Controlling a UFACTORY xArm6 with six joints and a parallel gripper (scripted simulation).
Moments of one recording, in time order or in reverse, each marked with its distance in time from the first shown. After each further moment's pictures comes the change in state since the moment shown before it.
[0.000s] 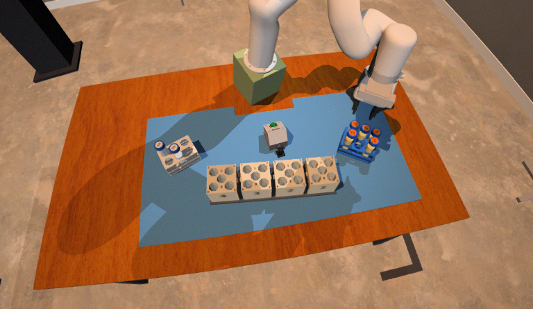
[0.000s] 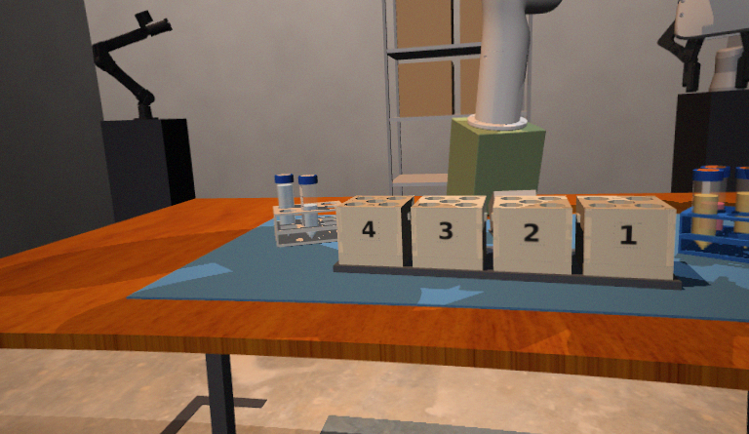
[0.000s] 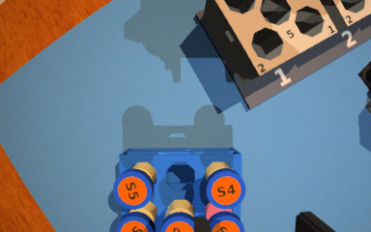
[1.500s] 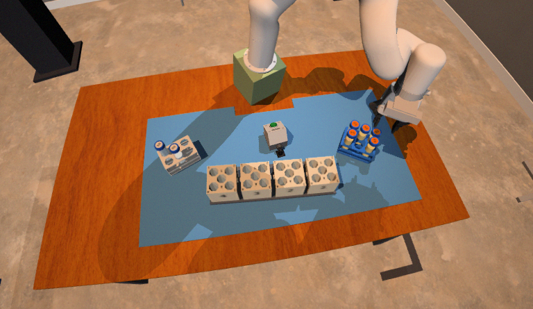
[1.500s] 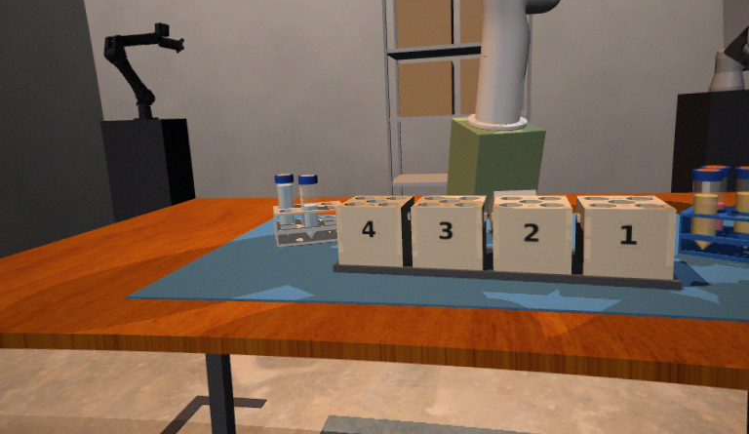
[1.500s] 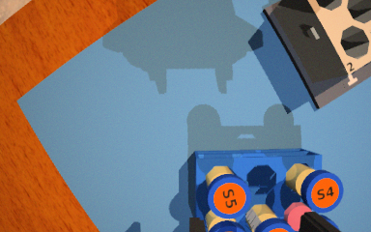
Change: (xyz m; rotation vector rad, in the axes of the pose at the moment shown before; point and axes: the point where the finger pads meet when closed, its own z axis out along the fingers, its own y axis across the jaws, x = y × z) arm 0.000 -0.079 0.025 0.001 0.000 0.000
